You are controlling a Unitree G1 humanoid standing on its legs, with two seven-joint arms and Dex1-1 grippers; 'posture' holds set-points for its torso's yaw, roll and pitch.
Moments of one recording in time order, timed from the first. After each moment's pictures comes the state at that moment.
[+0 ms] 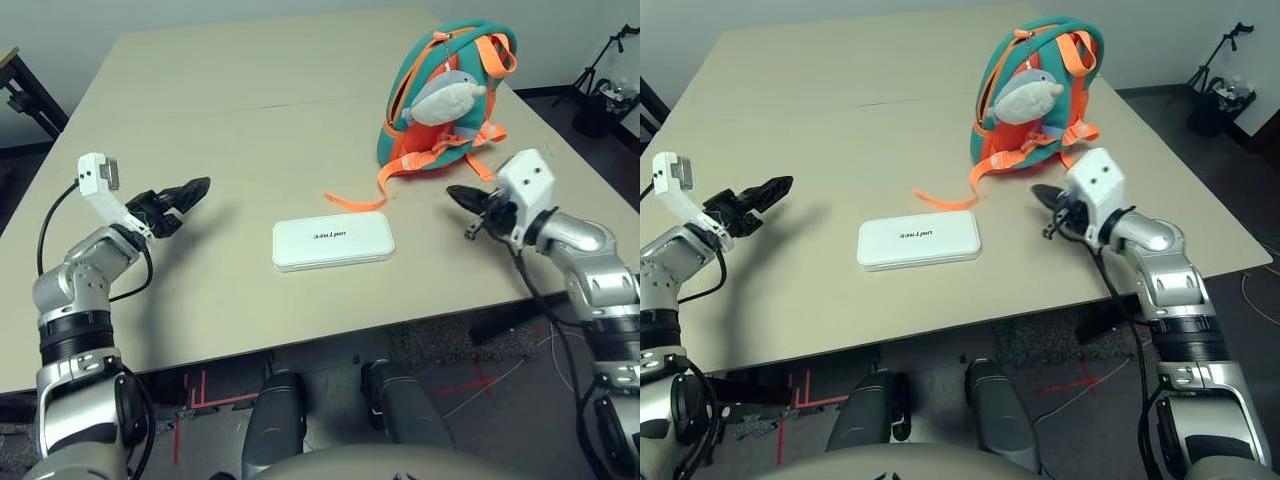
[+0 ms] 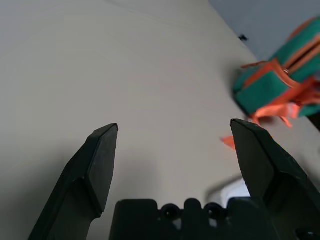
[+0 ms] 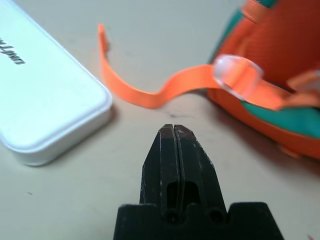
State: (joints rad) left arm -0.48 0.61 0.42 0.34 -0.73 0.85 -0.69; right arm -0.42 -0.58 0.07 0.15 0.16 0.18 0.80
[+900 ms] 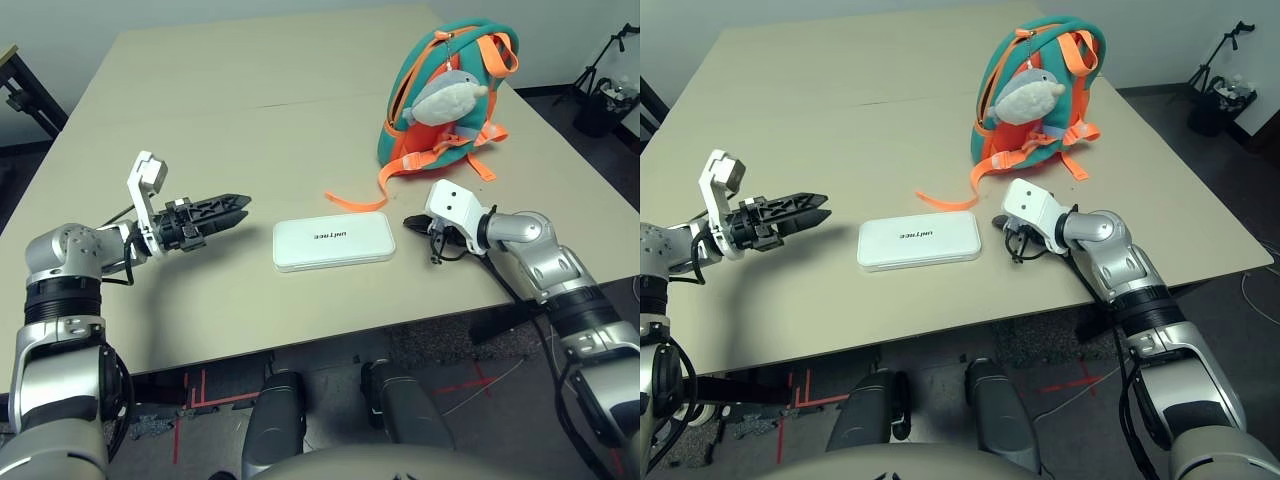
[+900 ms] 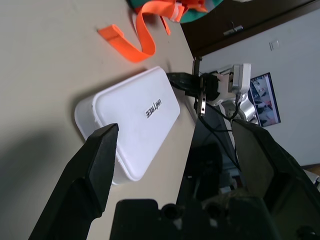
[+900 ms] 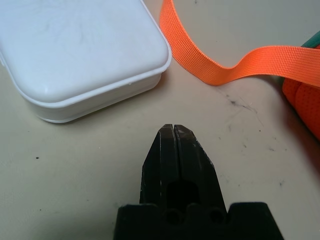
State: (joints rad) left arm -0.59 0.72 0.13 0.53 -0.77 1.25 -1.18; right arm -0.54 -0.57 0.23 0.37 -0.04 0.03 0.91
